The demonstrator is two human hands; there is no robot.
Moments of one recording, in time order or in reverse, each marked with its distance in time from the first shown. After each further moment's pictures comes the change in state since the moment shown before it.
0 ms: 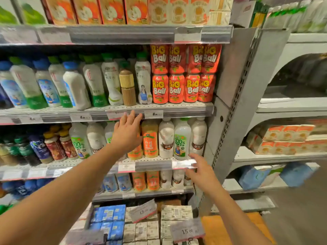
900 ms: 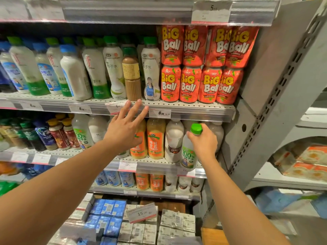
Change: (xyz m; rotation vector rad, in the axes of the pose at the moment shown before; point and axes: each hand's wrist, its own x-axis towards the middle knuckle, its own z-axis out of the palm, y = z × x) left_hand 0.034 -0.024 0.036 0.282 0.119 0.067; right_hand 0.177 -0.007 0.005 -0.074 0.389 0.042
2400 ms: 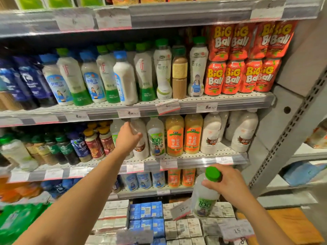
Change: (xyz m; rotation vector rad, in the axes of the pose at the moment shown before) left_hand -0.044 -0.179 0.069 -0.765 -0.107 -0.513; right_hand -0.216 -0.068 0.034 0.008 -0.361 -0.088
